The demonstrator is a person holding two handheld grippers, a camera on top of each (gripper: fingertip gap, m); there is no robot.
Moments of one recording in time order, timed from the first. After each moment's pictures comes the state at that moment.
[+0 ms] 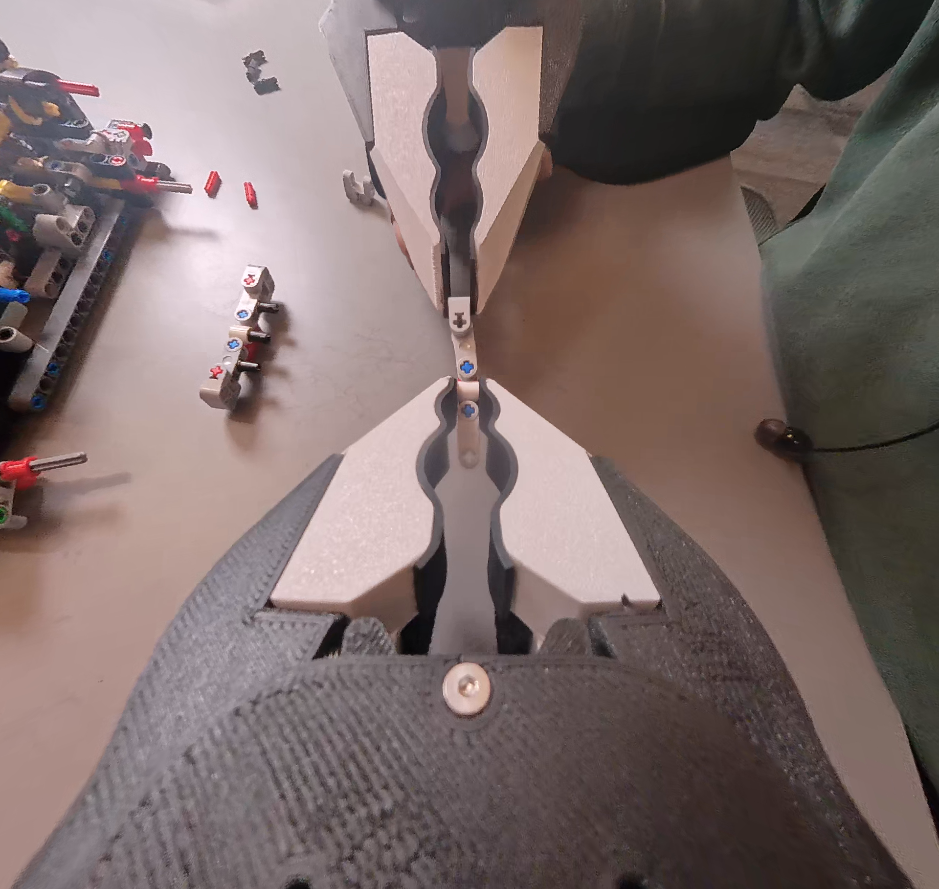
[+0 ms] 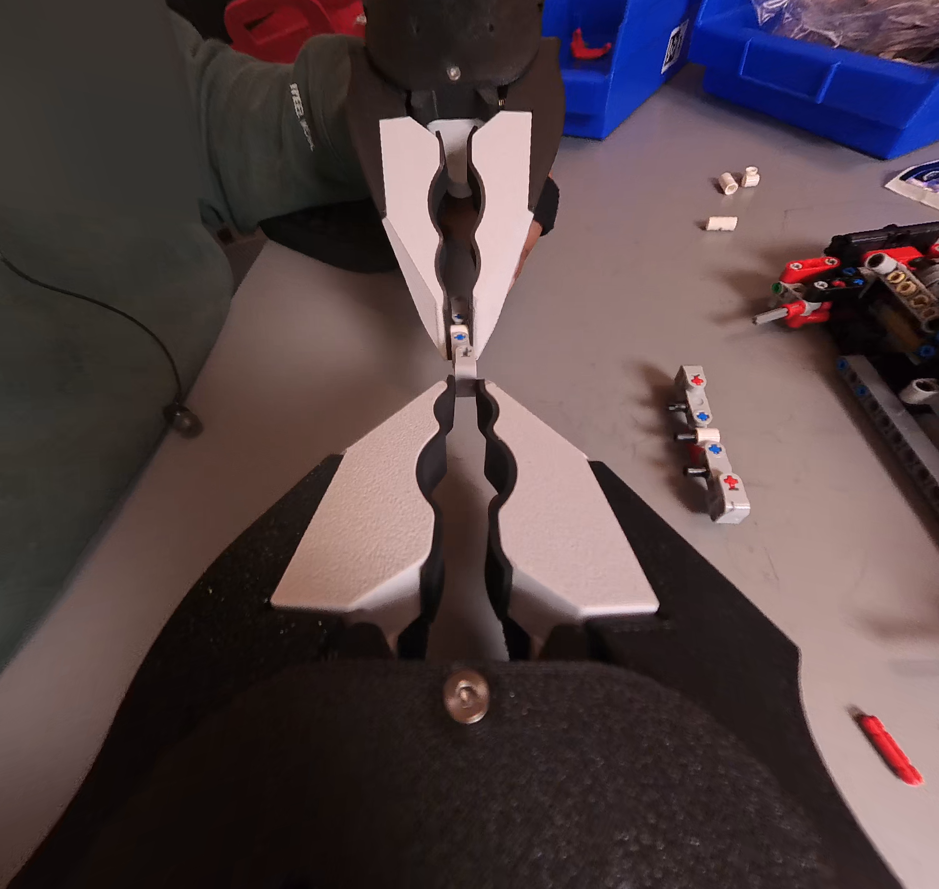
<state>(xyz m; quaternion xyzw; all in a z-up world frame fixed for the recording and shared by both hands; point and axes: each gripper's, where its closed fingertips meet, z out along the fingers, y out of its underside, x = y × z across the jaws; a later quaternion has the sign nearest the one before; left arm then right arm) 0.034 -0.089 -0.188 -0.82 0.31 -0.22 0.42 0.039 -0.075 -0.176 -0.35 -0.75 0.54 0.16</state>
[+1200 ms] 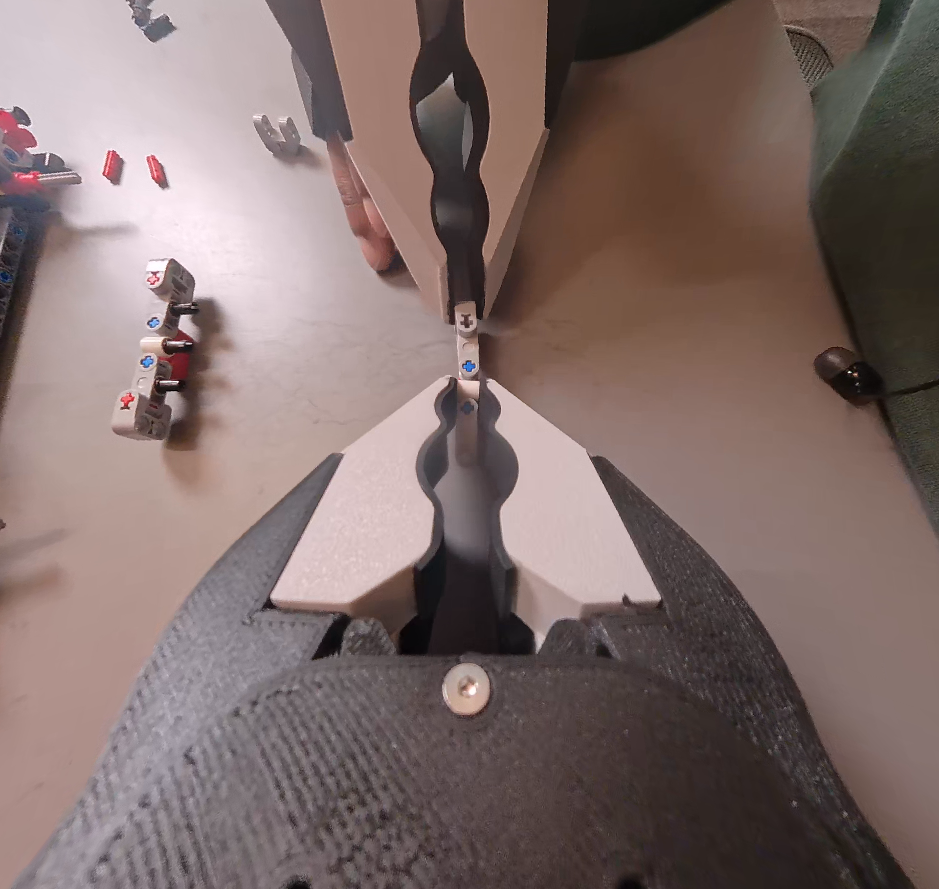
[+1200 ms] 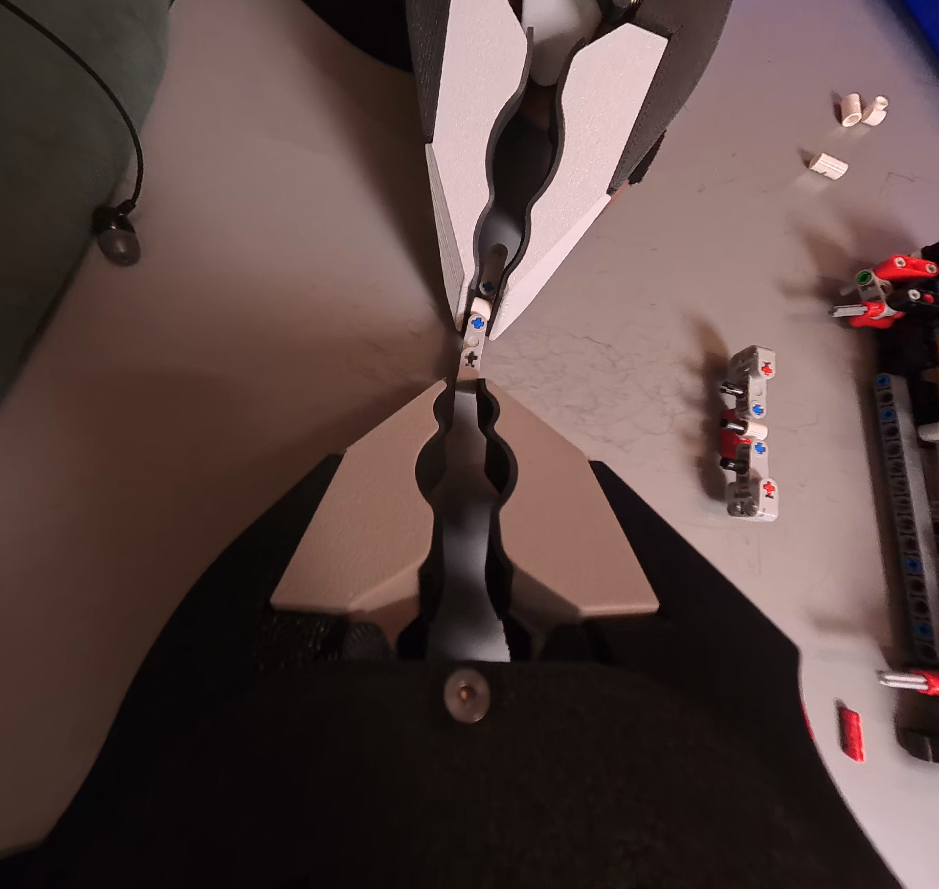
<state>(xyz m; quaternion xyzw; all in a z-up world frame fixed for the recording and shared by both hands) 0.051 -0.094 -0.224 -0.82 0.39 -0.17 0.39 0.061 -0.084 -0.218 -0.26 -0.87 0.36 0.19</state>
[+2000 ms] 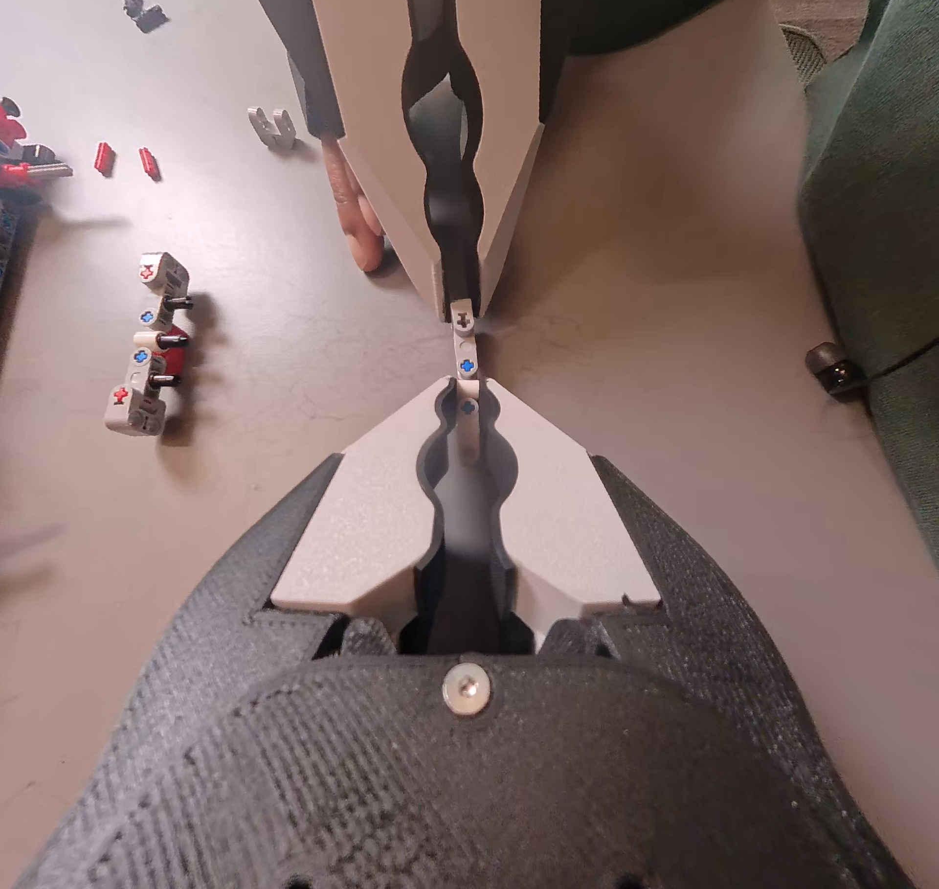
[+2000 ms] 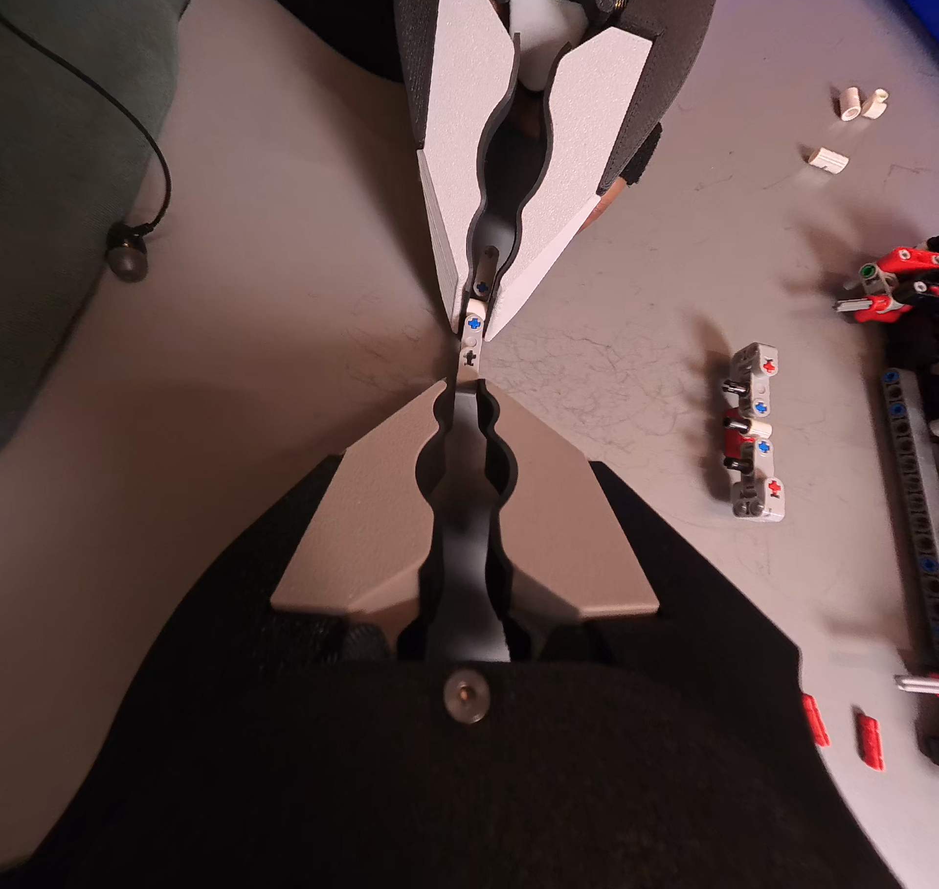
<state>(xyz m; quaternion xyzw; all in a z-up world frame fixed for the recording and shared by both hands) 0.051 -0.096 -0.225 -0.82 0.39 -0.18 0.38 0.059 -0.085 -0.217 -0.27 -0.87 0.38 0.18</state>
